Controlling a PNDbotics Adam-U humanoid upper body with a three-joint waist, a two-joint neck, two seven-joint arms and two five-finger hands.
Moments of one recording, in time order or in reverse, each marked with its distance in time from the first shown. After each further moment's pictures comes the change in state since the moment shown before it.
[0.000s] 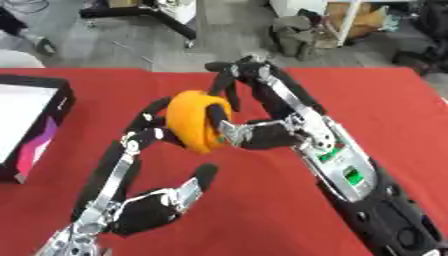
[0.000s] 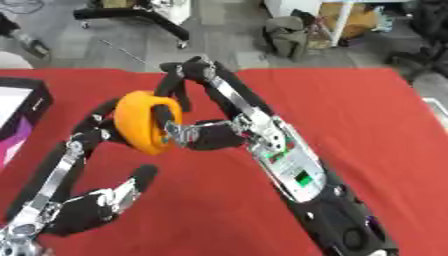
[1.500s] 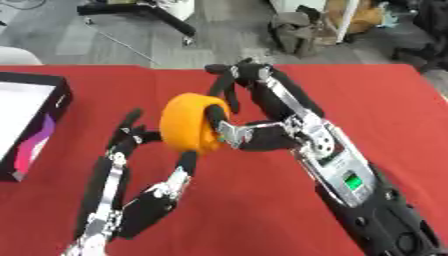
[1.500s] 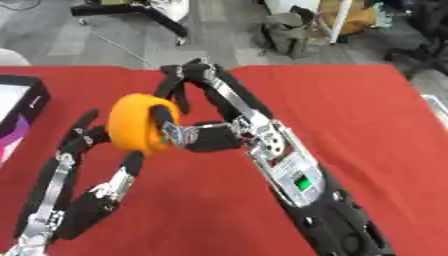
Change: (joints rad) left arm 0.087 -0.025 -0.012 0.038 0.023 0.095 0.228; right arm 0.015 0.015 -0.017 -0.009 -0.008 0.035 -0.024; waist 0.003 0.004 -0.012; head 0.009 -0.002
